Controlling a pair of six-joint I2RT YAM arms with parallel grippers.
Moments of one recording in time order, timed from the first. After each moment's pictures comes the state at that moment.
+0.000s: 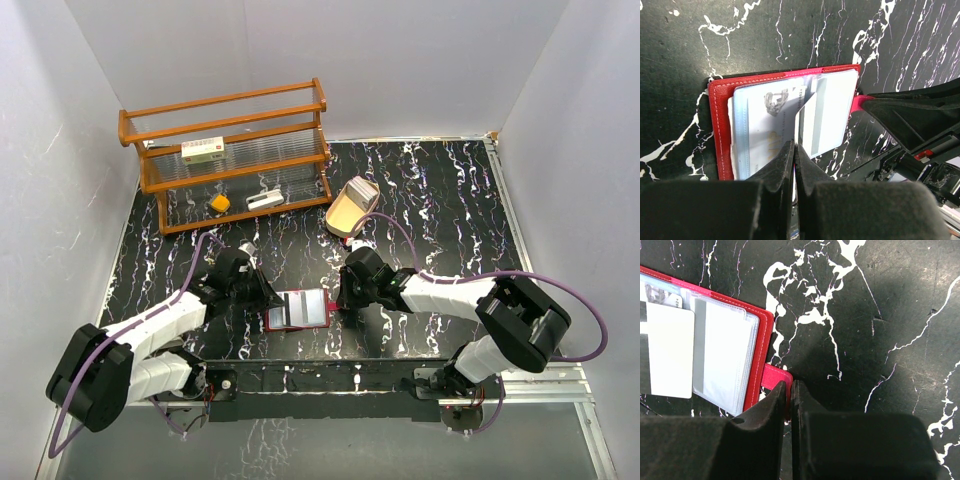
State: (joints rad) left arm -0.54 1.12 0.43 -0.19 0.27 -0.91; right arm 0.82 1.46 0.64 -0.06 -0.04 0.62
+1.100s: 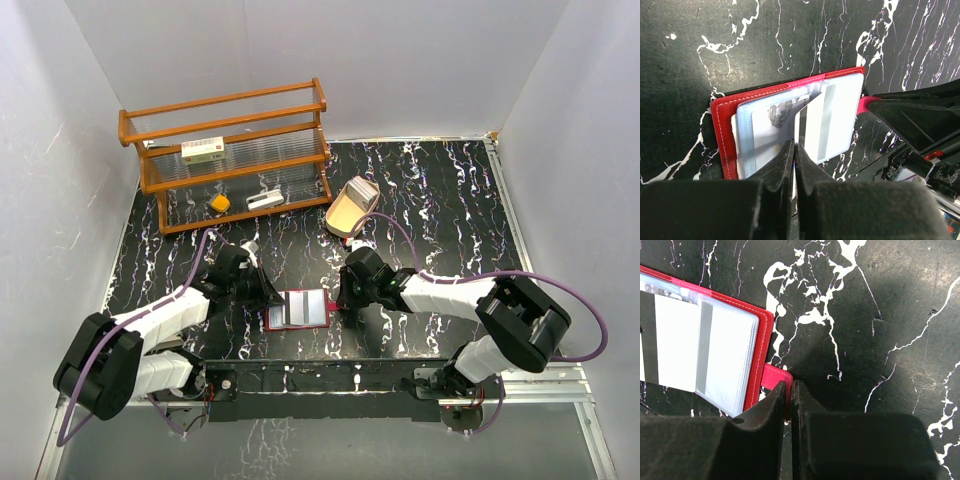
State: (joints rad) left arm -0.50 1.19 0.43 -0.13 0.32 -0.83; right arm 0.82 1.46 0.64 -0.06 -0.04 0.62
